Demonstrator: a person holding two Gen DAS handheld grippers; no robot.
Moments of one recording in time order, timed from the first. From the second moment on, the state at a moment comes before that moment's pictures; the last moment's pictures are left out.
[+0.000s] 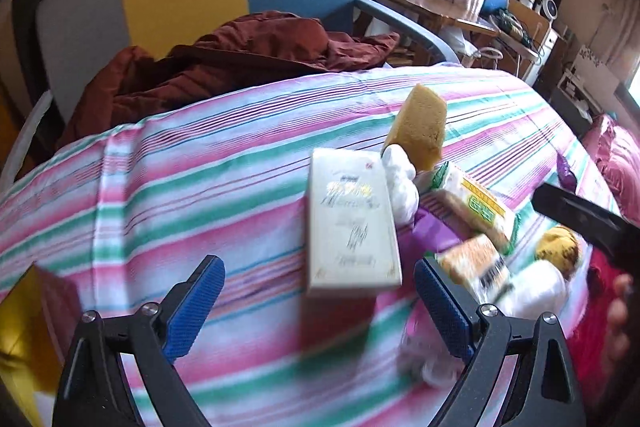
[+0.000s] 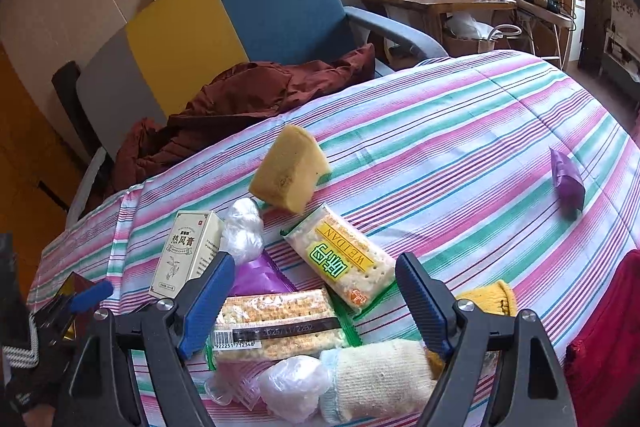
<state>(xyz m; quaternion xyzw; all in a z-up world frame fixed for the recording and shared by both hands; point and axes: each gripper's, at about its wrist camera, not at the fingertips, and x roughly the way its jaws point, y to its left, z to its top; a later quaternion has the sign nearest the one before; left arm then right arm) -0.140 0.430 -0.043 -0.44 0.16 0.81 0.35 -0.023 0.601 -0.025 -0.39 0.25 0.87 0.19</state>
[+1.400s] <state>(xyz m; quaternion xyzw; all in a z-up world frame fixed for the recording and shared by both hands) -0.125 0.243 0.003 -0.44 -0.01 0.85 0.30 -0.128 0.479 -0.028 -0.49 0.06 0.87 0.07</state>
